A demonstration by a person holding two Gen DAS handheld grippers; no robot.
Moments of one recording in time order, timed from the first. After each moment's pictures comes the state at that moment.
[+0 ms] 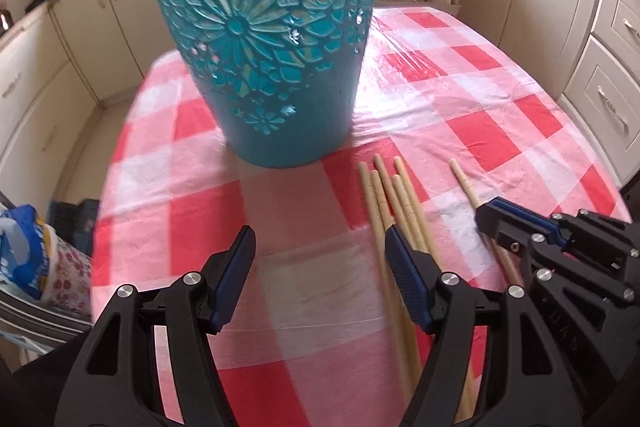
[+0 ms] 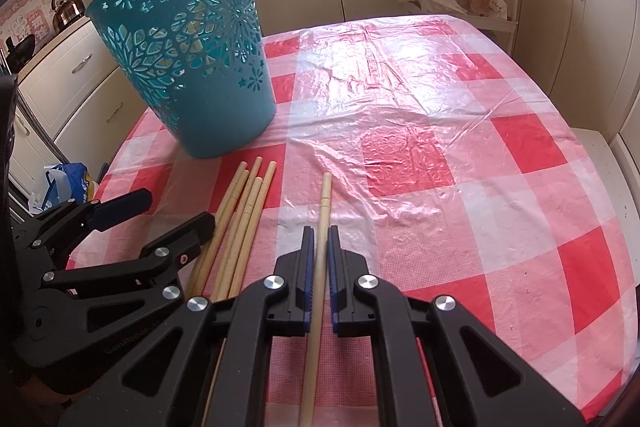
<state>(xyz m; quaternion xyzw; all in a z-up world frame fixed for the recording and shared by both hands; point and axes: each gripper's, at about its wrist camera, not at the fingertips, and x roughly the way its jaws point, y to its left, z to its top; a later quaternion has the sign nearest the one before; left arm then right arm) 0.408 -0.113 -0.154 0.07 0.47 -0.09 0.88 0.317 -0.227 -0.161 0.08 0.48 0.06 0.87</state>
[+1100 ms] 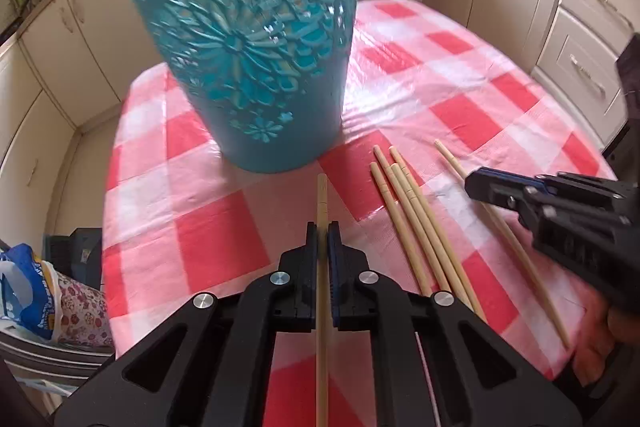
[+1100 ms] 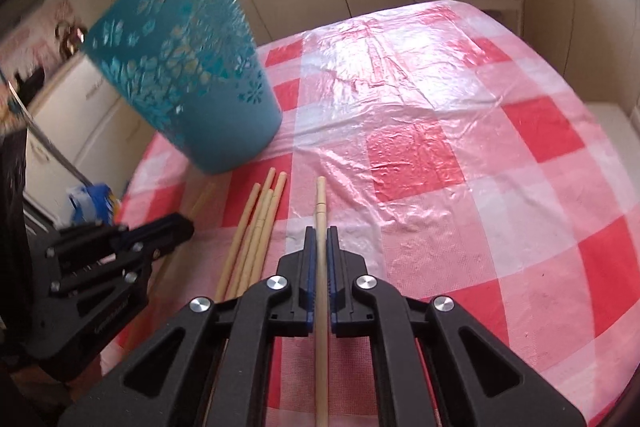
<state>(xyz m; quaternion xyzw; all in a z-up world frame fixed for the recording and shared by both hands) 0.400 -0.093 -0.137 0.11 0.45 -0.15 0.87 0.320 -0.251 -0.162 0.17 0.47 0.09 0.86</state>
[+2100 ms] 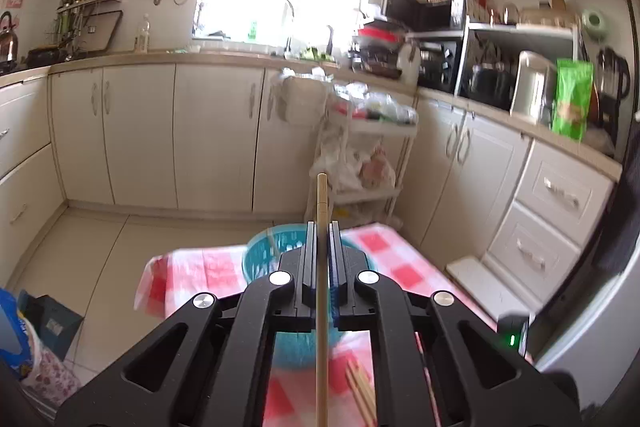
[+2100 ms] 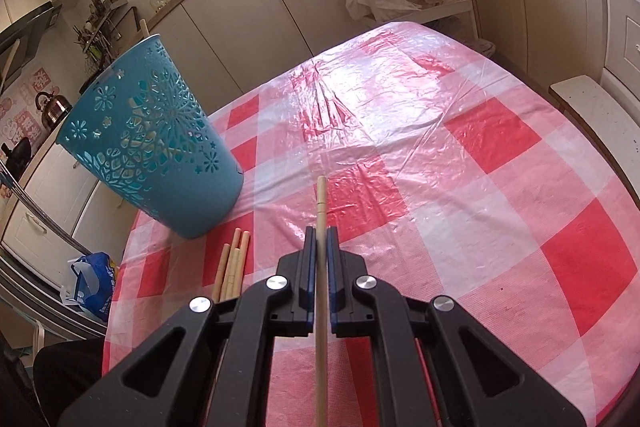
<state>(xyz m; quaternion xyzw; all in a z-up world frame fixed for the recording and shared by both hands) 0.400 -0.026 0.058 -0.05 0.20 -0.19 0.96 0.320 -0.278 -0.160 0.23 0.42 0.02 0.88</state>
